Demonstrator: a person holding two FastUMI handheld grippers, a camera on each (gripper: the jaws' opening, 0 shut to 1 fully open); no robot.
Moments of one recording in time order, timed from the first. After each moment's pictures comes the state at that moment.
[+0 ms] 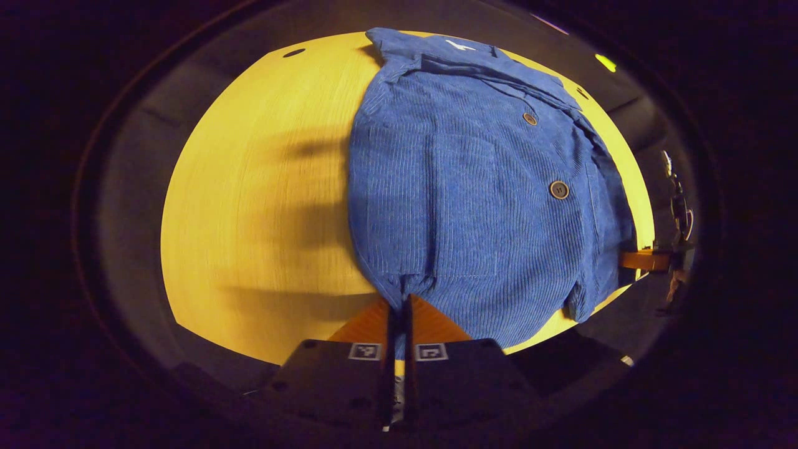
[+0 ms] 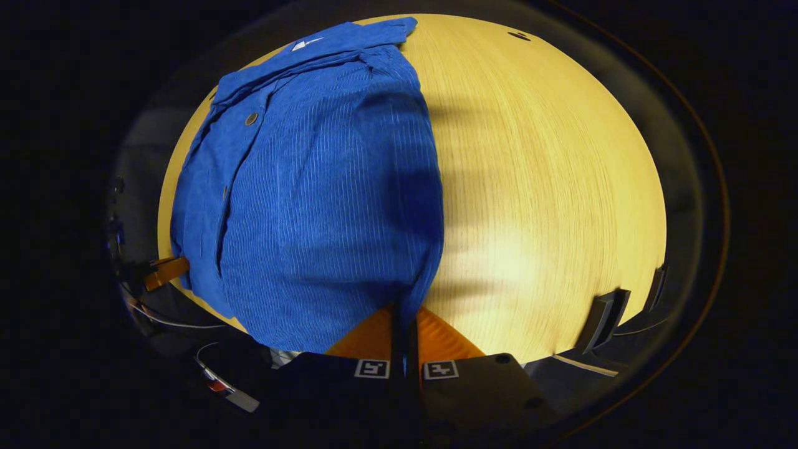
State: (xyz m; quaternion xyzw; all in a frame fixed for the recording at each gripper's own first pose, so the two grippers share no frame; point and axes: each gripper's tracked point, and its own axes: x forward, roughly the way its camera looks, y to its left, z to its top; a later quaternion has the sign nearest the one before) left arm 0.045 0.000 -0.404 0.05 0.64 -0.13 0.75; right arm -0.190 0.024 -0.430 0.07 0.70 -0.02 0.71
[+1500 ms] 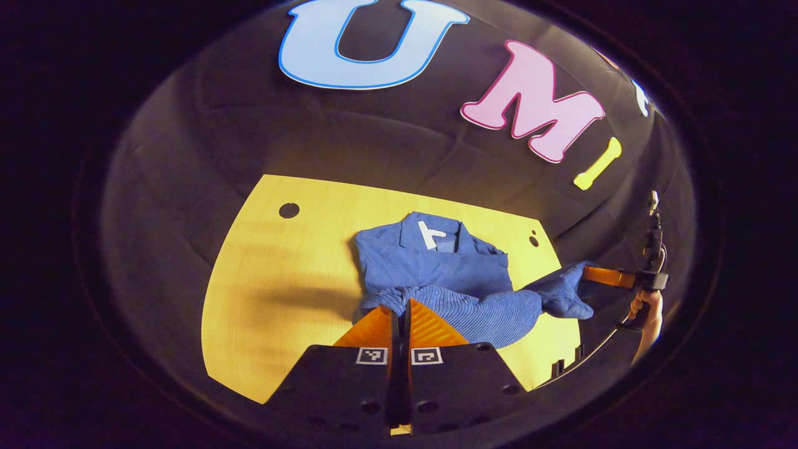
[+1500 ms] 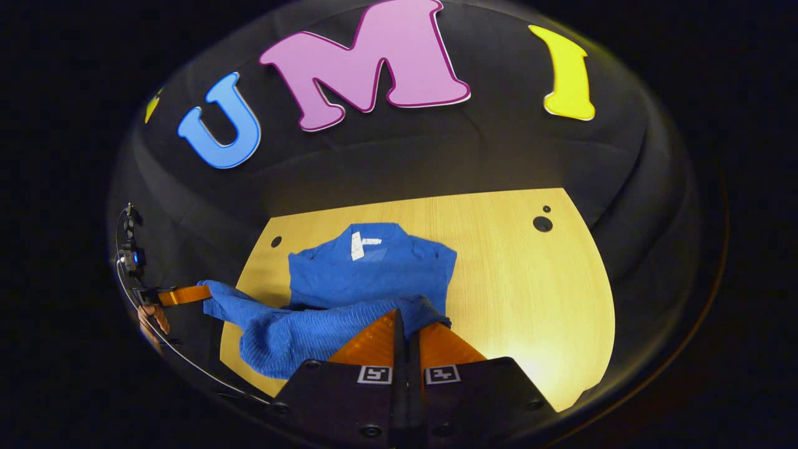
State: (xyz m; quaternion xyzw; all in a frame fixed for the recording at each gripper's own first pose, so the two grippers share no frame) left arm 0.276 -0.028 -0.139 -0.04 0.43 -0.18 0.88; right arm 0.152 0.028 -0.209 0.09 0.45 0.04 0.89
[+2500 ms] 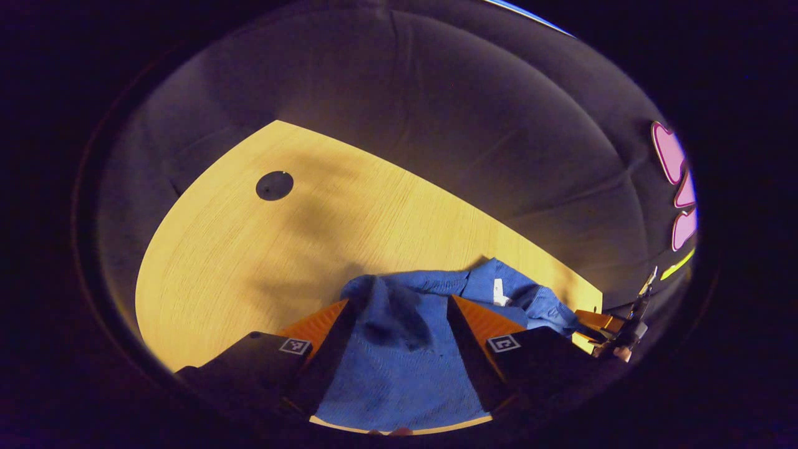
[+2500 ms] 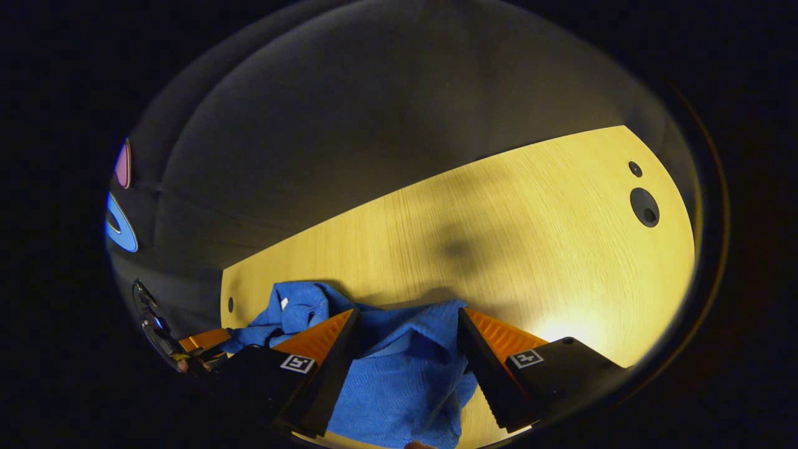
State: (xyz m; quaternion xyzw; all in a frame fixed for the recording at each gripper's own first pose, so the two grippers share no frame) left arm 0.474 -0.068 -0.256 -0.19 0.46 -0.05 0.87; right arm 0.341 -0.001 -0.418 0.22 0.50 -0.01 0.84
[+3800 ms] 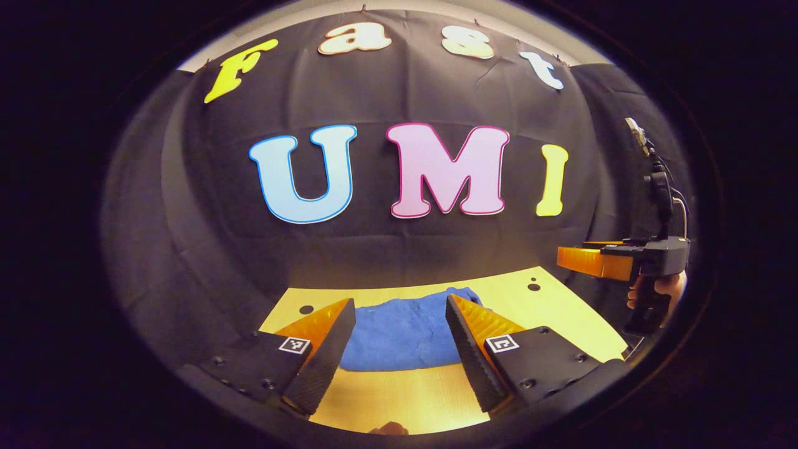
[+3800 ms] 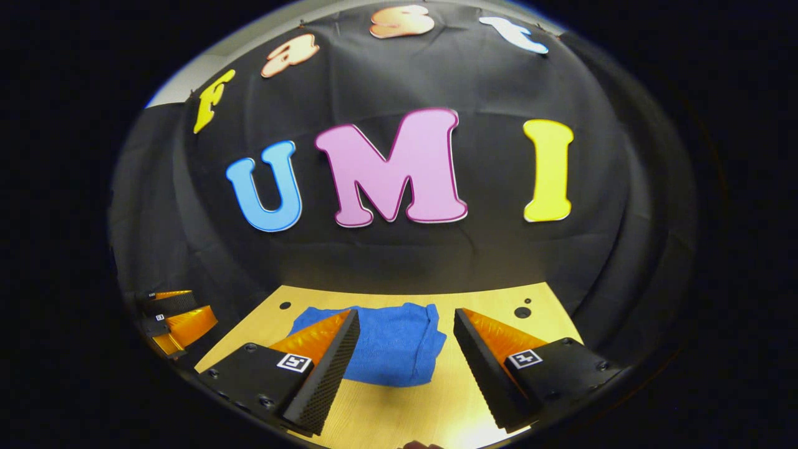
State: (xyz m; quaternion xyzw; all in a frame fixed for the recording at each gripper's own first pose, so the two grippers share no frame) left arm 0.091 -0.153 -0.037 0.06 0.12 -0.11 0.98; right arm 0.048 0.025 -0.068 0.03 0.16 0.03 0.99
